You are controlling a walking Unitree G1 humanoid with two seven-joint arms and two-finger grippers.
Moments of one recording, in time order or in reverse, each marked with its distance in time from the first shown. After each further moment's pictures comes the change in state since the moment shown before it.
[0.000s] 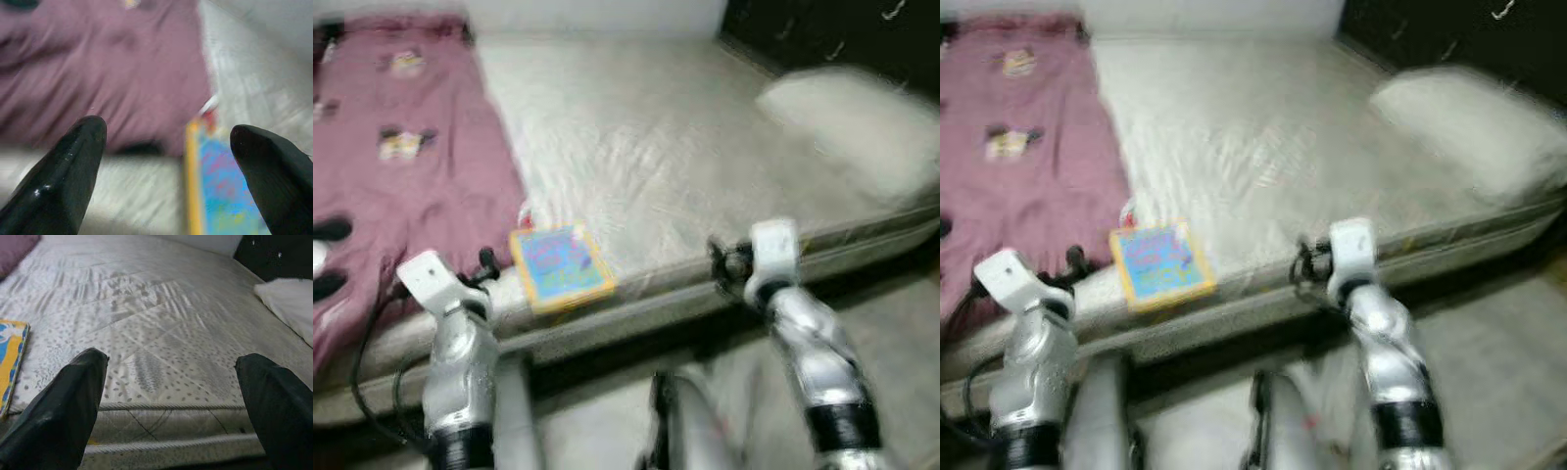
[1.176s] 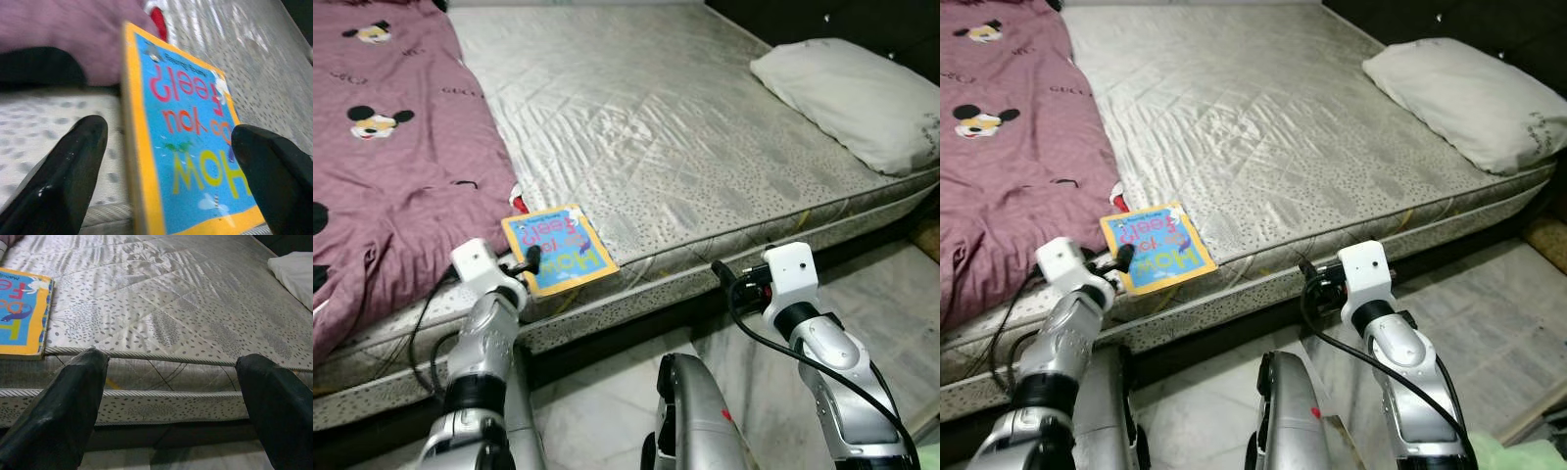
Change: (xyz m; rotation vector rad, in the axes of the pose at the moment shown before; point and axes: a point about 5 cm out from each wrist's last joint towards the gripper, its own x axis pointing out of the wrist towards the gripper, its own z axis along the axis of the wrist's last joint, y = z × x) left arm 0.038 -0.040 -0.016 -0.041 0.187 -0.289; right arm -0.042 0.003 0.003 -0.012 0.035 0.088
